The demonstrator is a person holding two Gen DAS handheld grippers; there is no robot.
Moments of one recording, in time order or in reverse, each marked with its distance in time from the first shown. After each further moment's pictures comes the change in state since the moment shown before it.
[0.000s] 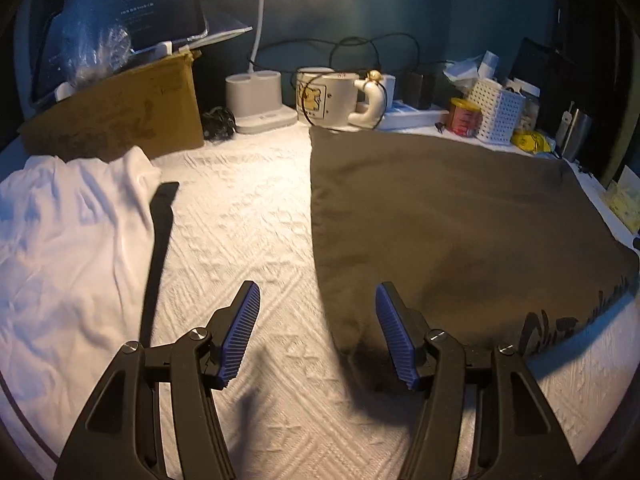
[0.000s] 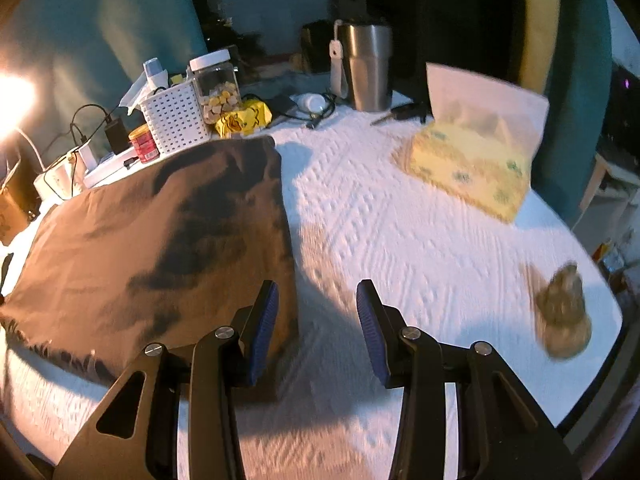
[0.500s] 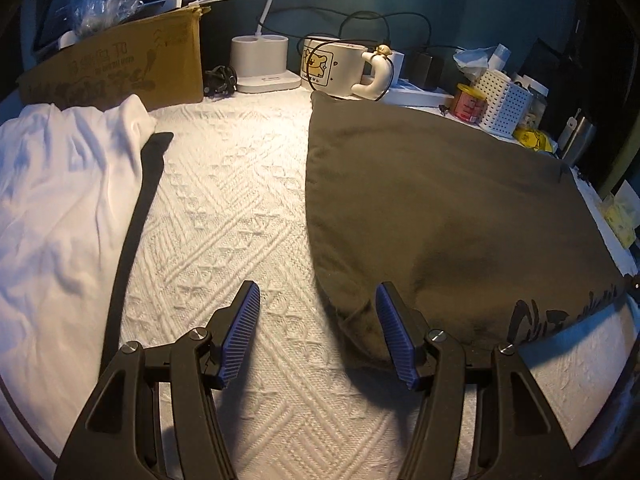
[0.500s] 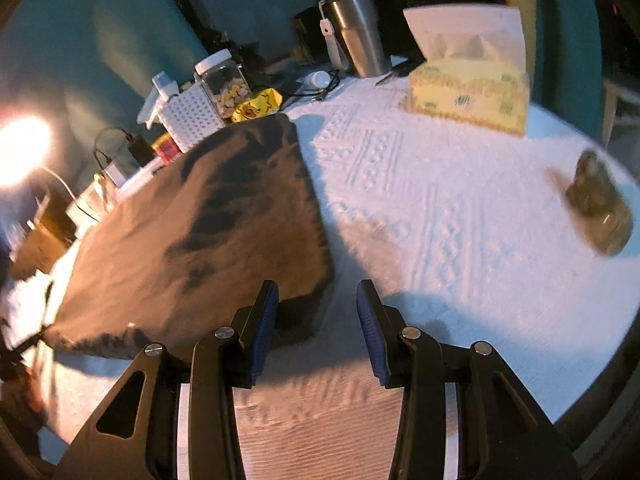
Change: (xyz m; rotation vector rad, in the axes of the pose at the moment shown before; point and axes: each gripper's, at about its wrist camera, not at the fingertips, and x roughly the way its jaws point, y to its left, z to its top) left arm 0.004 -0.001 -0.014 -0.089 0.086 -0.037; right arm -0.003 -0.003 -0.040 0.167 0.005 0.174
